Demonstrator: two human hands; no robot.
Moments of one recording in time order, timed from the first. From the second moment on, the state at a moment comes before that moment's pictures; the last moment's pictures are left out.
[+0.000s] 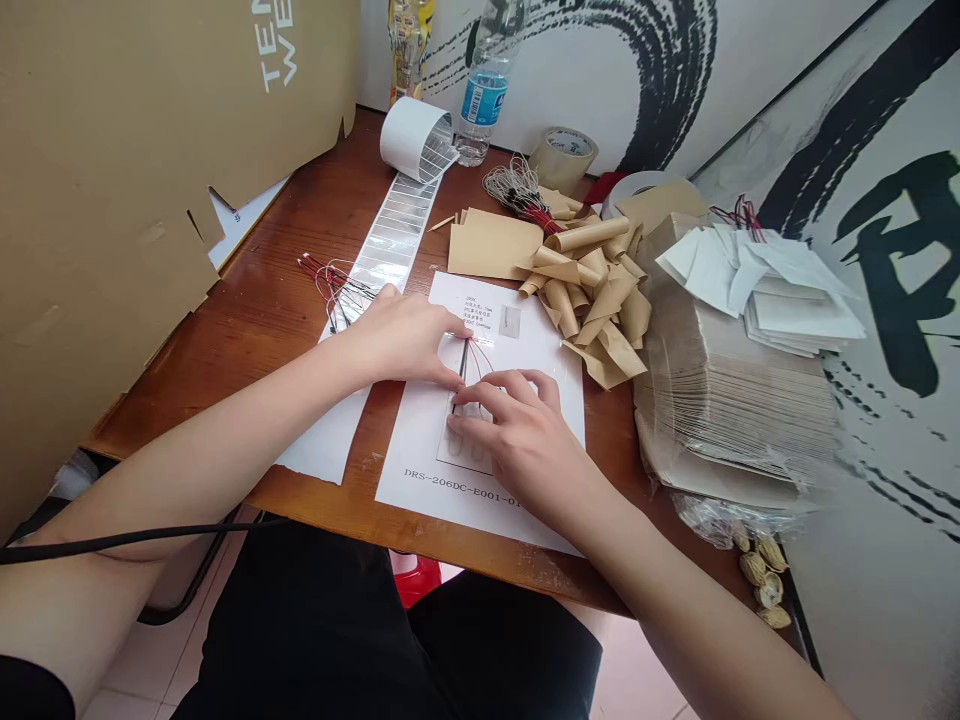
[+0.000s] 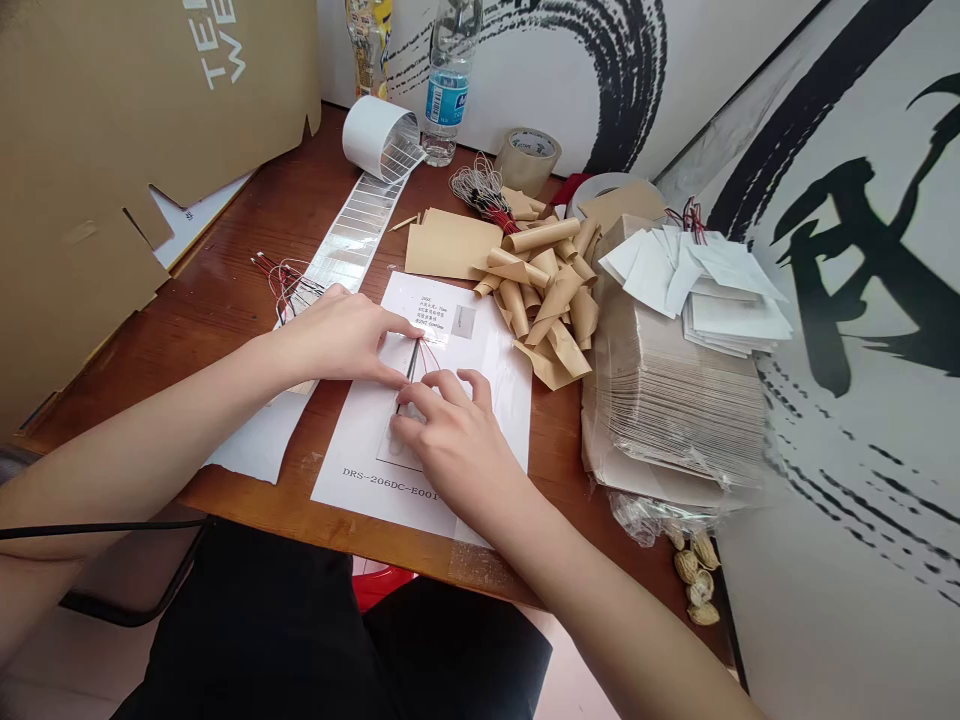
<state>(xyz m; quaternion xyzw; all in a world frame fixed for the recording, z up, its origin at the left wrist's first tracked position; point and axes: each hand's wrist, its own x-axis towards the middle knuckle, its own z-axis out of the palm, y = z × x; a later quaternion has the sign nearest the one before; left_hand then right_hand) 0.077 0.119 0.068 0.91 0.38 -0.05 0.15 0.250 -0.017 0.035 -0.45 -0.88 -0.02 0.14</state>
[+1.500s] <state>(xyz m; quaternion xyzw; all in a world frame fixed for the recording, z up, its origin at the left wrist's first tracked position) 0.074 0.116 0.062 0.91 0.38 0.00 0.15 0.269 0.001 0.030 -0.56 -0.77 0.06 0.31</state>
